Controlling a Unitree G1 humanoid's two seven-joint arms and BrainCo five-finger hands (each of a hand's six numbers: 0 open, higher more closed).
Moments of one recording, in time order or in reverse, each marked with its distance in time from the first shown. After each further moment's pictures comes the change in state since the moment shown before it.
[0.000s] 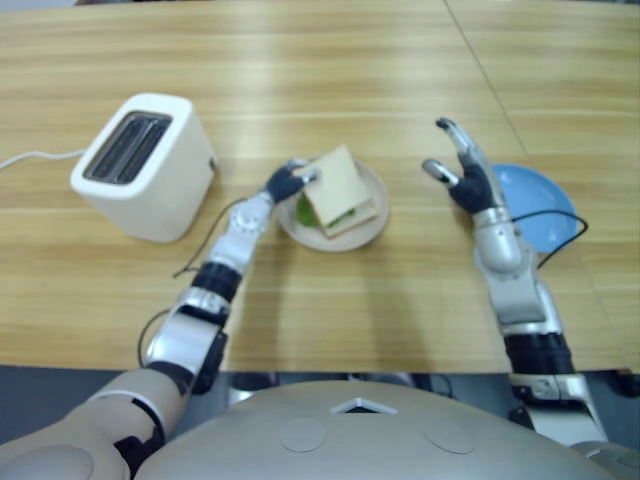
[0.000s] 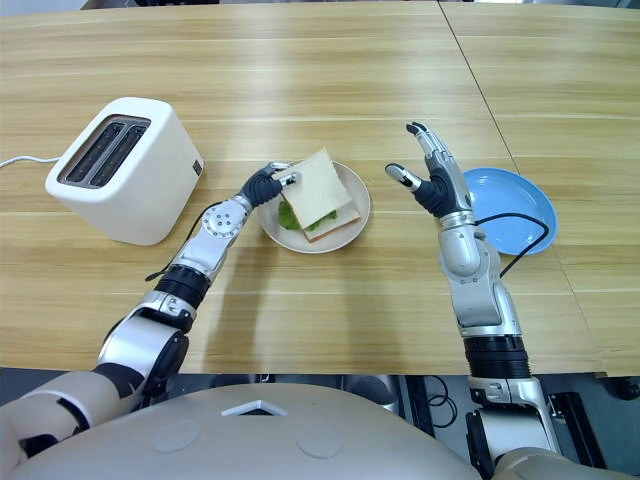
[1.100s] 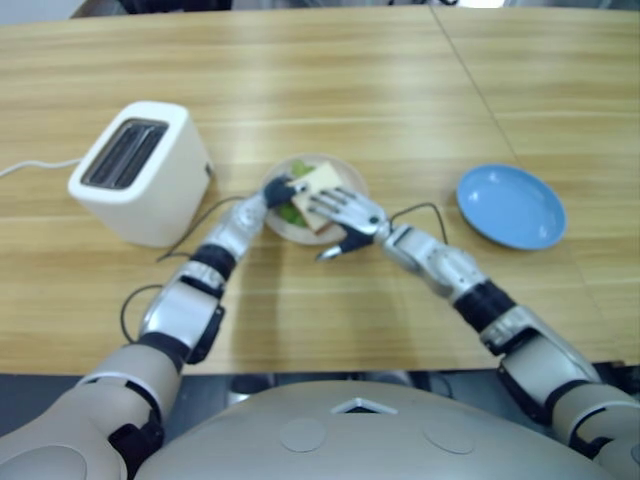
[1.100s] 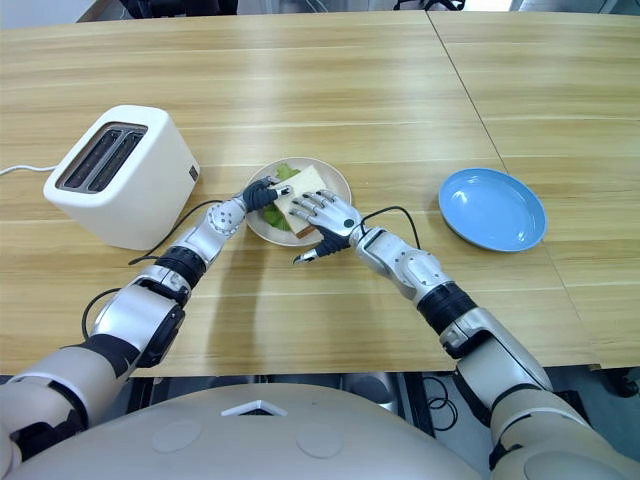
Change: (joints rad) left arm -0.134 0.045 -0.094 0.305 0.133 -0.016 0.085; right arm -0.353 -0.034 0.670 0.454 -0.702 -0.141 -0.037
